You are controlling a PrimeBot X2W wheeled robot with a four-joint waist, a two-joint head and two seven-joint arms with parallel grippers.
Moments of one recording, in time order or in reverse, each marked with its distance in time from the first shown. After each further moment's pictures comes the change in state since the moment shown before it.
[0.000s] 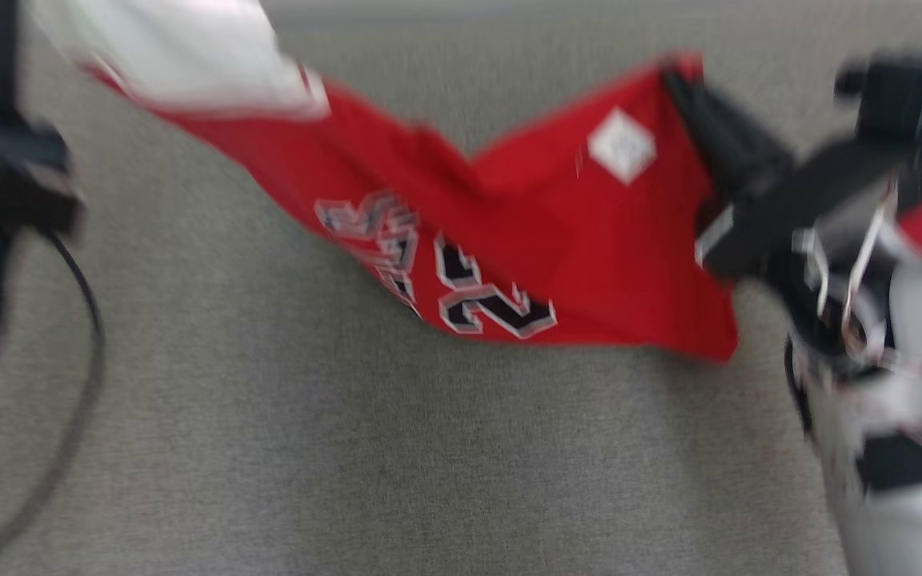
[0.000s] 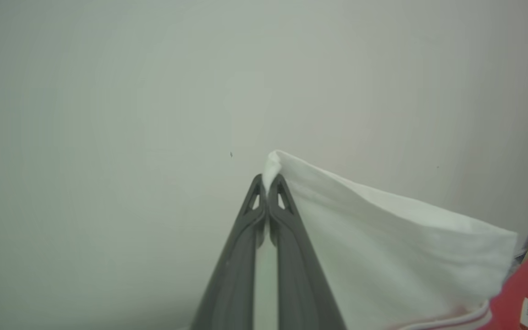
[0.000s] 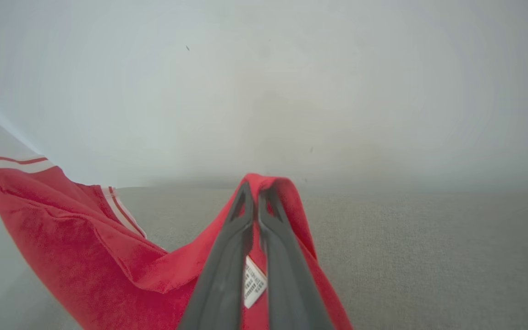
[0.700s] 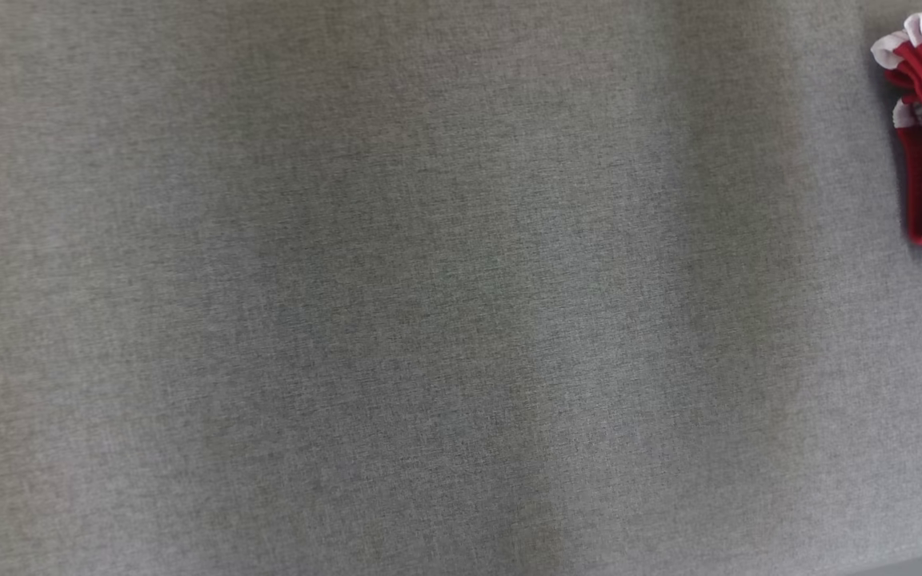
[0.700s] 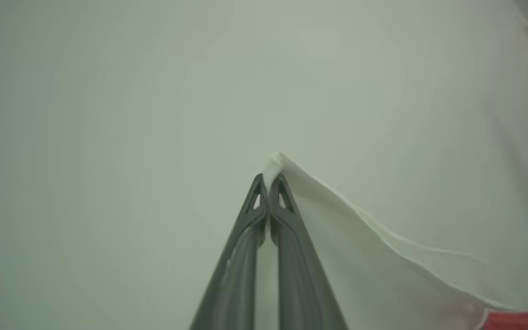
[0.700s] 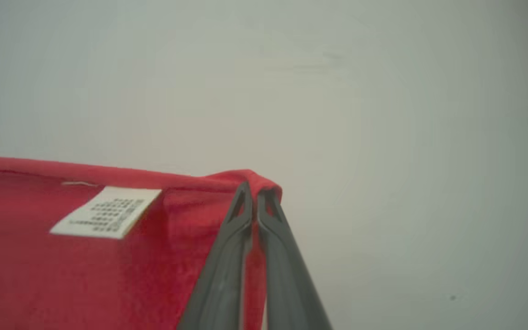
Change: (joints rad) left arm -0.897 -0.050 0.038 0.380 0.182 -0.094 -0.314; right arm -0.894 -0.004 -0.116 0.607 -0.237 0.000 -0.642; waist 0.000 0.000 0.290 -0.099
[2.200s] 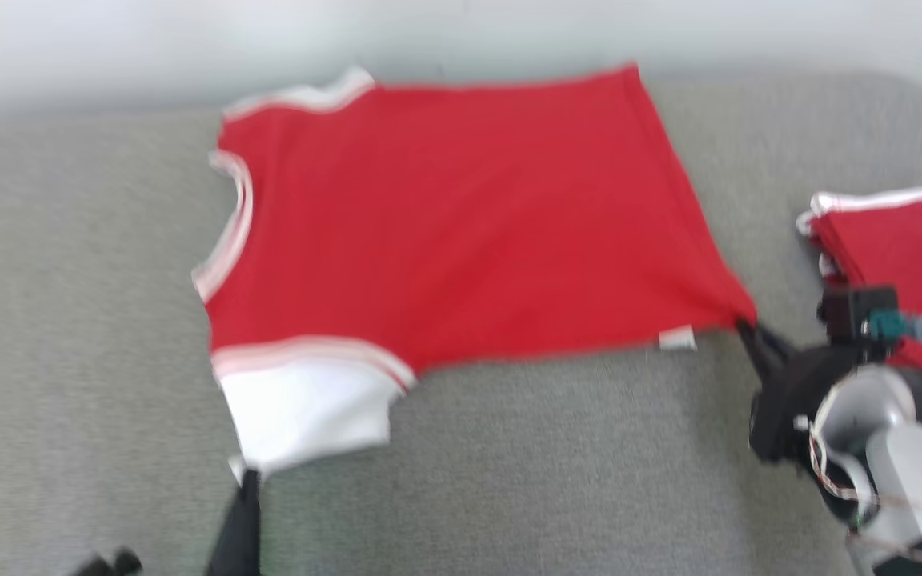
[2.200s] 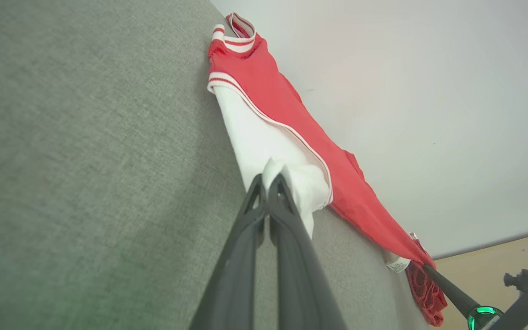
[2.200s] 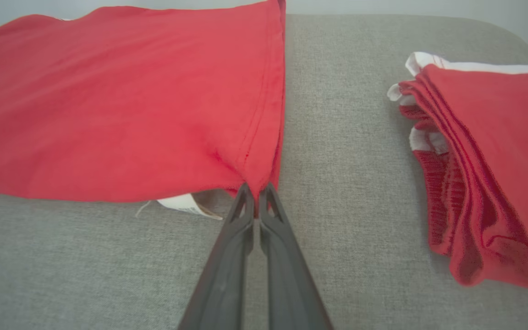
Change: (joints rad) left arm 1.705 -0.318 -0.035 -0.195 -0.517 -0.054 0.017; right arm 1.163 -0.158 0.126 -0.213 0.081 0.000 0.474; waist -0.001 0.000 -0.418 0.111
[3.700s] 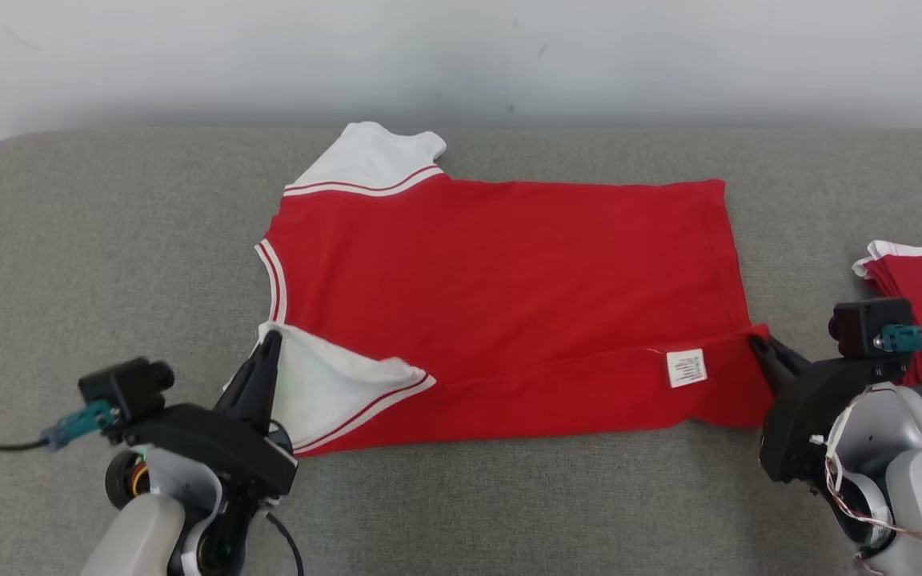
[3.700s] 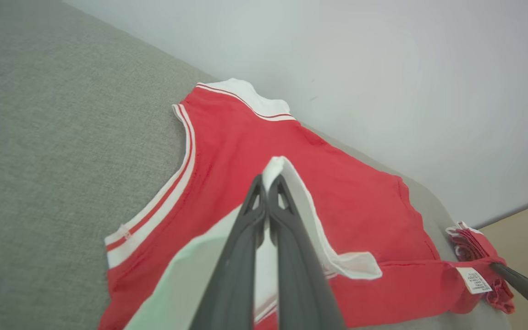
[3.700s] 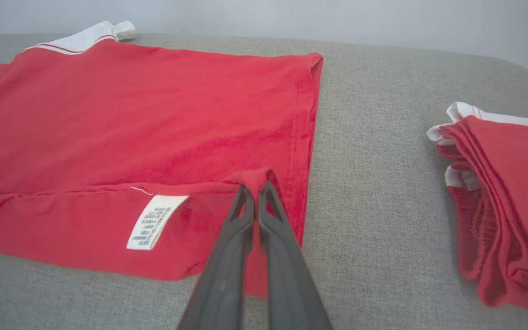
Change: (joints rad) left arm -0.353 0.100 -0.122 0.135 0.086 0.139 0.212; right arm 0.144 0.053 -0.111 -0.255 -0.085 0.000 0.186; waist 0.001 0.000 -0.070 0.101
